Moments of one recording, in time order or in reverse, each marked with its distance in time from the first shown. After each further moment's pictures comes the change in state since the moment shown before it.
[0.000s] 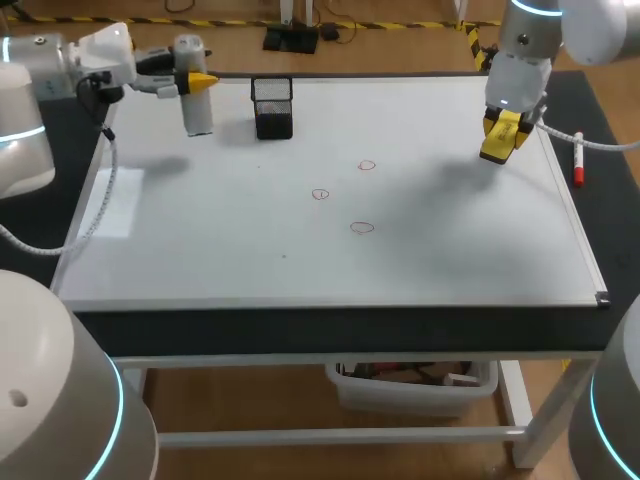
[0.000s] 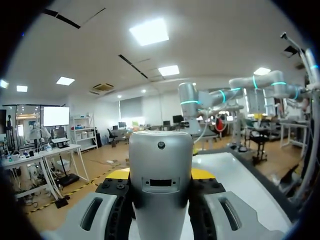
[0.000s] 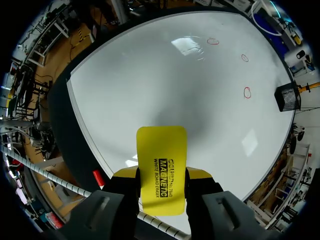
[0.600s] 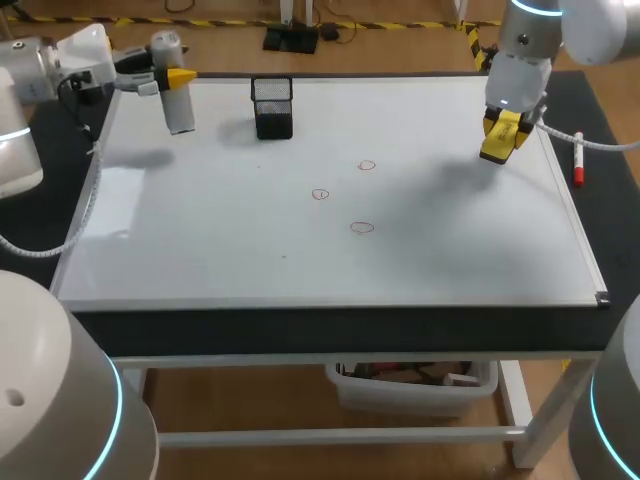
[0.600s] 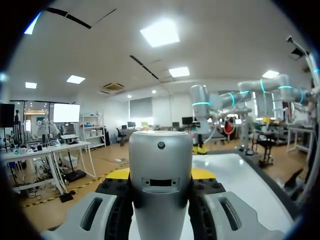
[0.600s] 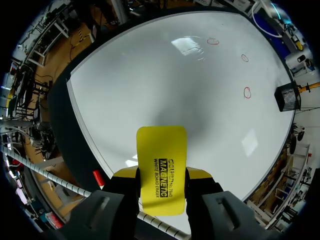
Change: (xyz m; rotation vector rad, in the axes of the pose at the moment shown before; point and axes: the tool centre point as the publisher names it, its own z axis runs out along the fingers) left arm -0.027 0.012 -0.031 0.015 -0.073 -0.033; right arm 0.000 0.000 0.000 0.000 0.000 0.000
